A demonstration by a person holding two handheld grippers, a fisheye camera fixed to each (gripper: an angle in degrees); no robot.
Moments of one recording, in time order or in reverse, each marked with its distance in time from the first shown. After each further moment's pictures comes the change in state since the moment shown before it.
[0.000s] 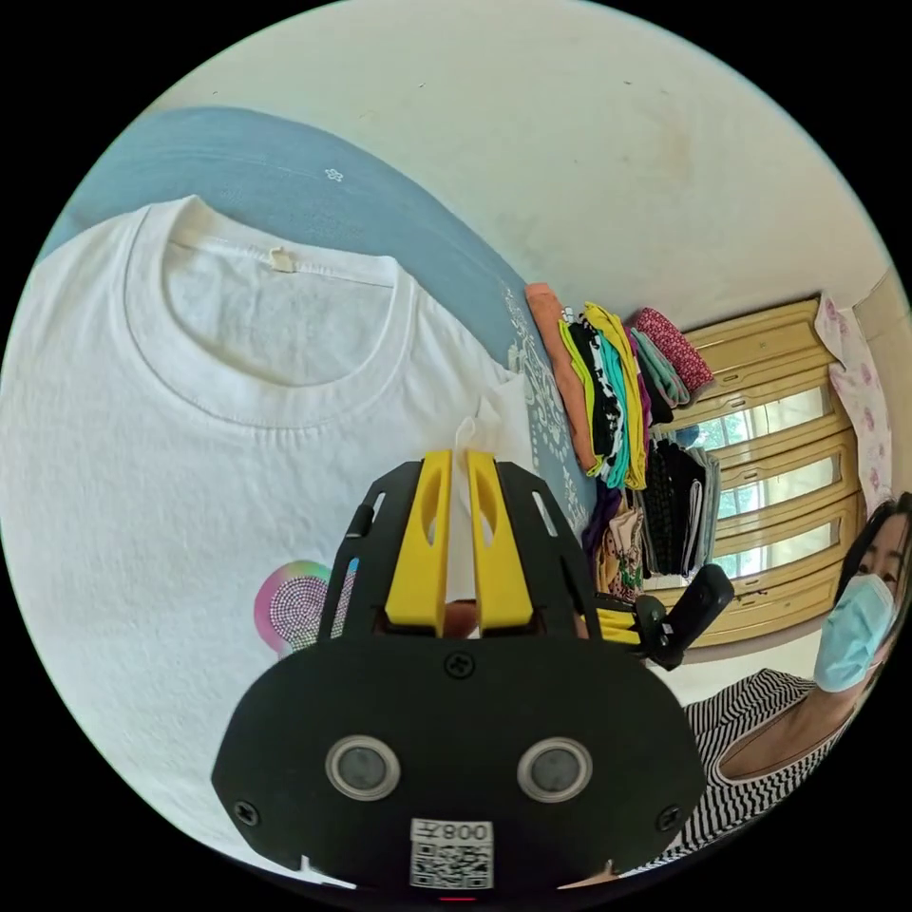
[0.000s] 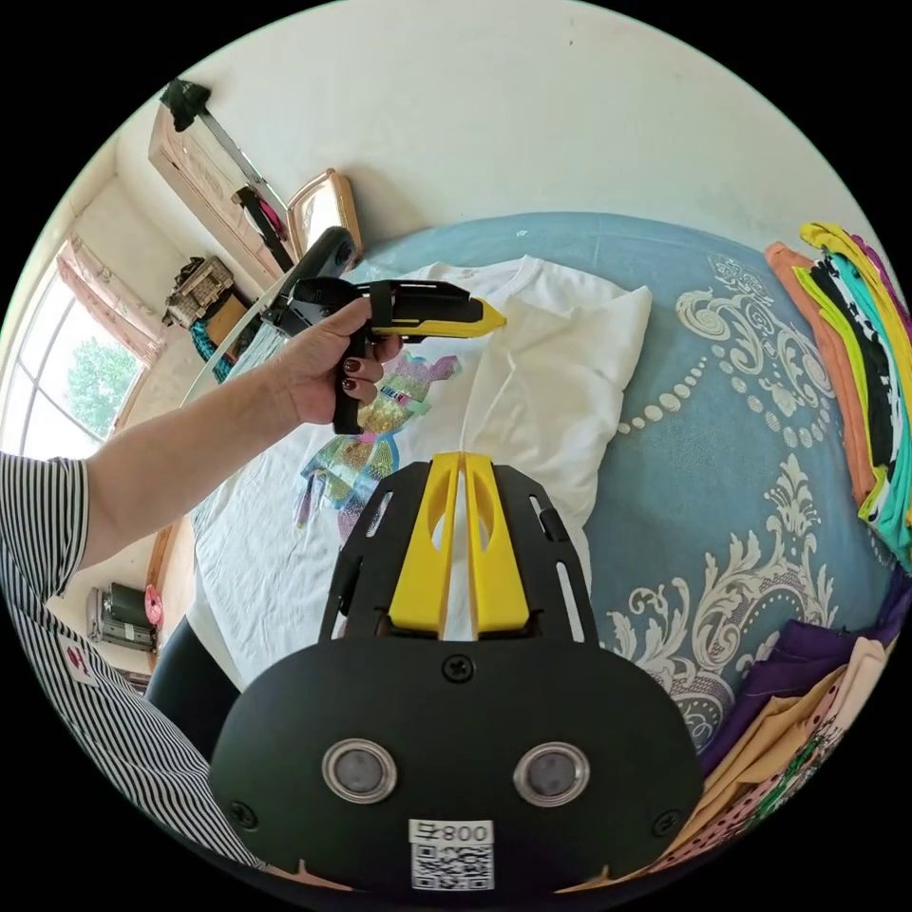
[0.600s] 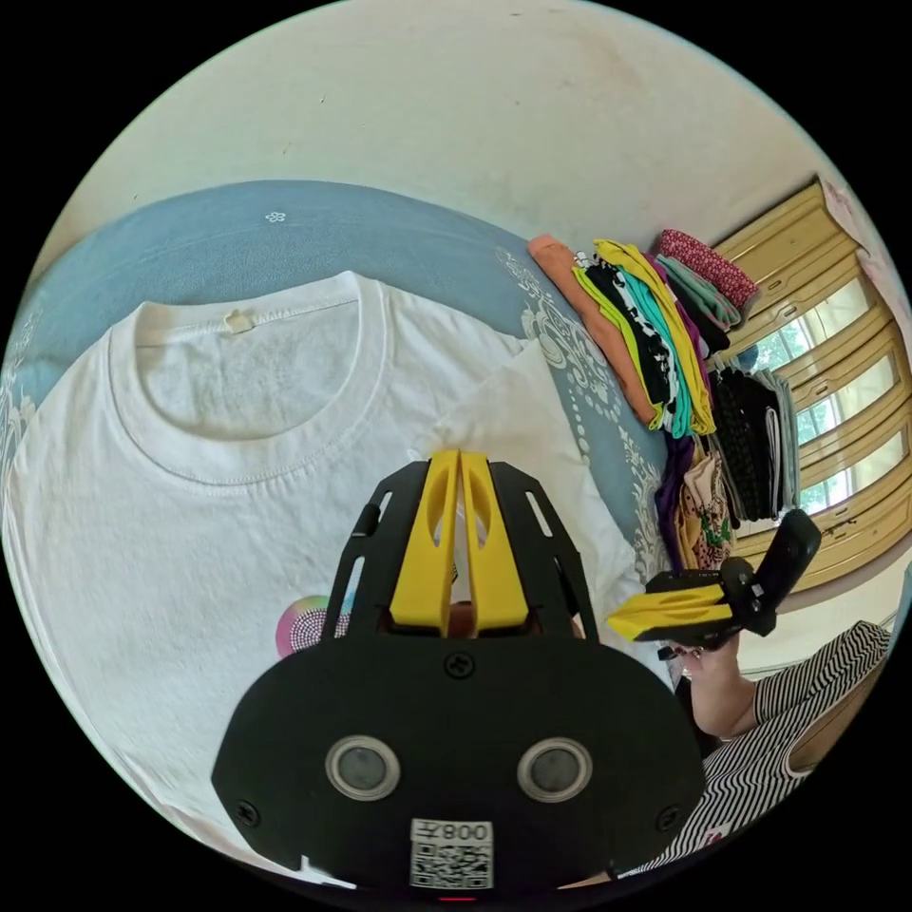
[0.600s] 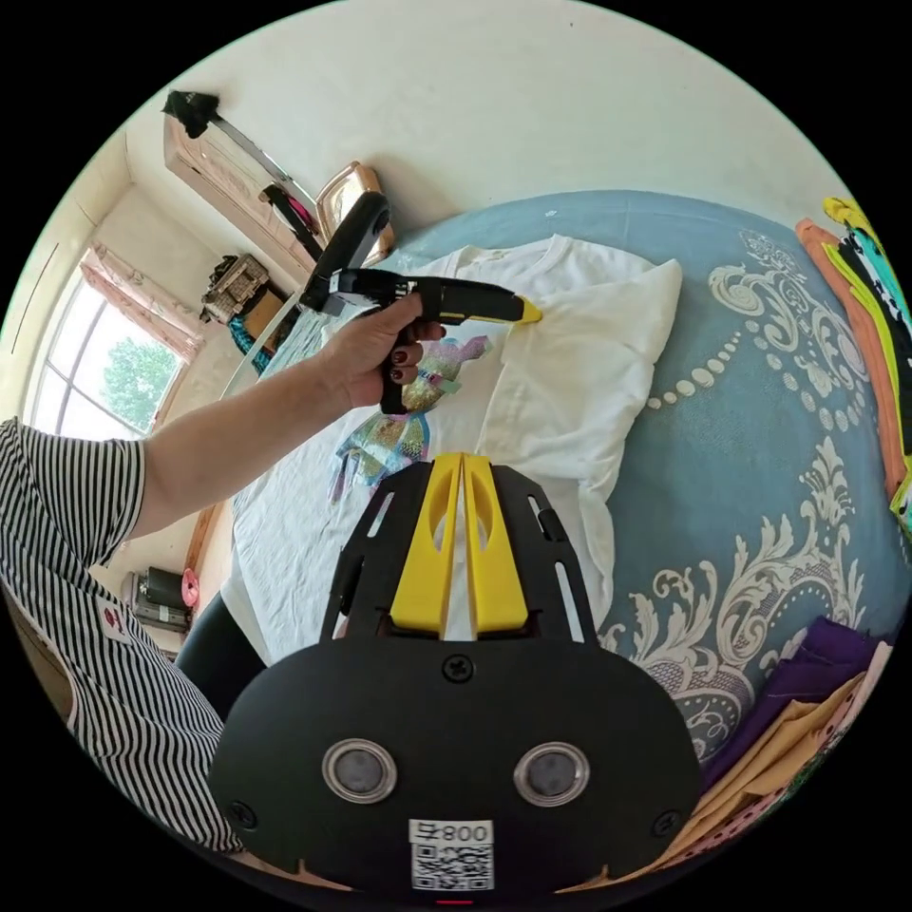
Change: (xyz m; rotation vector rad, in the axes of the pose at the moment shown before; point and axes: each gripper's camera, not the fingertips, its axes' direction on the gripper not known) left arm 0.024 -0.021 0.012 -0.062 -0.258 0.224; right arm 0.018 -0.005 -0.005 -0.001 -0.108 0.001
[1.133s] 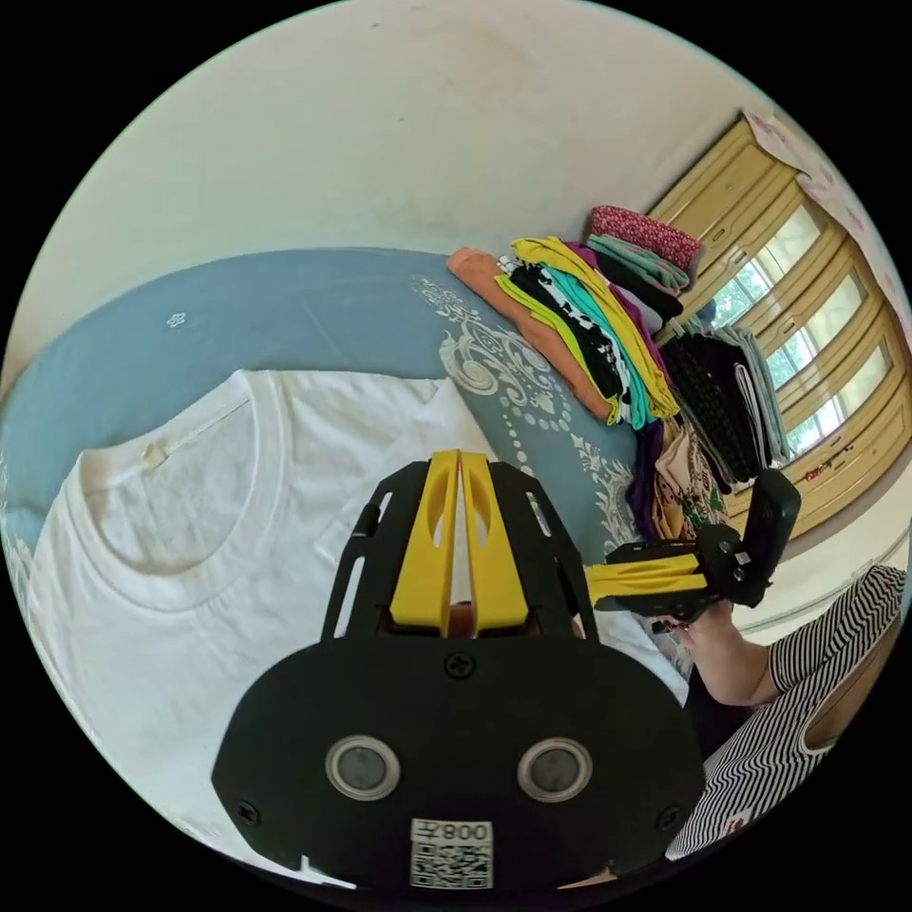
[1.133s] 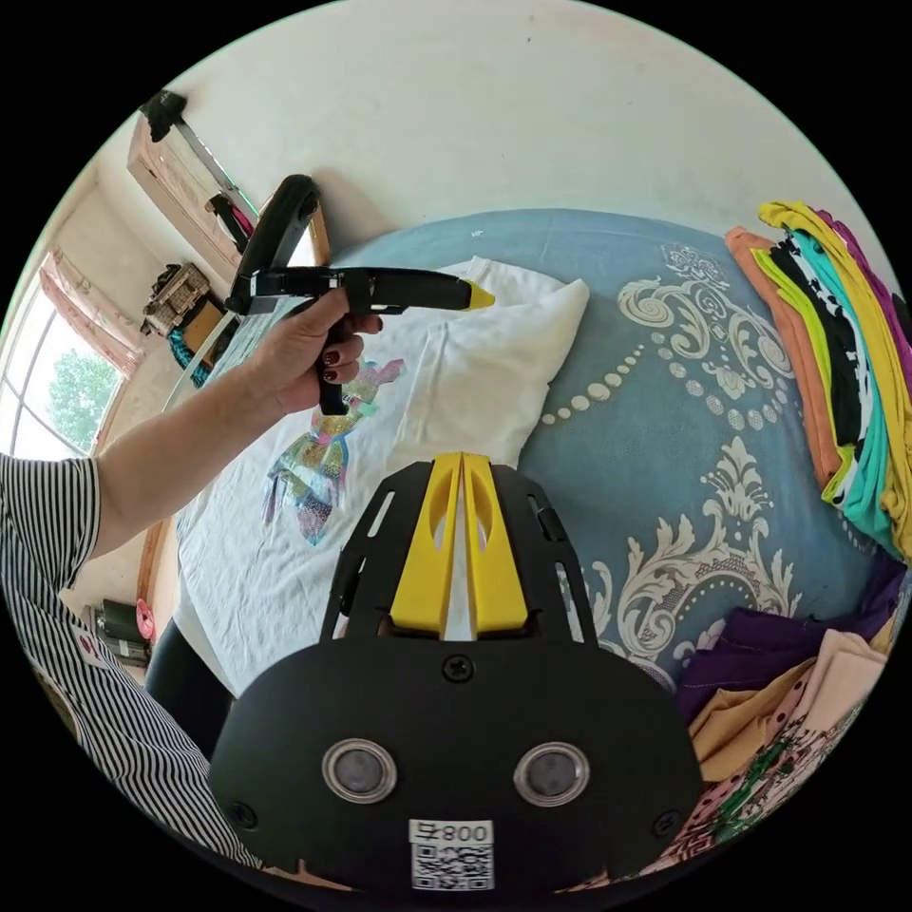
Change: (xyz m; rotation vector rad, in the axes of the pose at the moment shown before) left arm 0.062 -0.028 0.006 0.020 0.039 0.228; right arm 0.024 -0.020 0.018 0.007 0.181 0.055
